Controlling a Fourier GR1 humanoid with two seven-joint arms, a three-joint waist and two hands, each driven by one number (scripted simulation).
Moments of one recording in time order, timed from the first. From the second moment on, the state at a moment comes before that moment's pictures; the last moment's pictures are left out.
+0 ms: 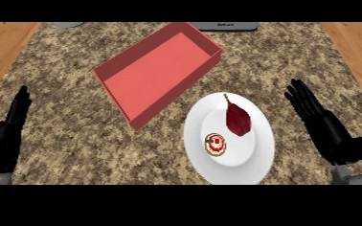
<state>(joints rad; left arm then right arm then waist) 0.05 0.61 -0.12 -1.44 0.16 0.36 -0.13 -0.03 -0.49 0.19 -1.50 -0.43 0.05 -0.16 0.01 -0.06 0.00</state>
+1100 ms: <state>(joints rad) -0.12 0.59 -0.16 -1.34 0.08 0.35 0.04 -0.35 -0.46 0.23 -0.96 -0.24 0.45 -0.78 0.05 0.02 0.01</state>
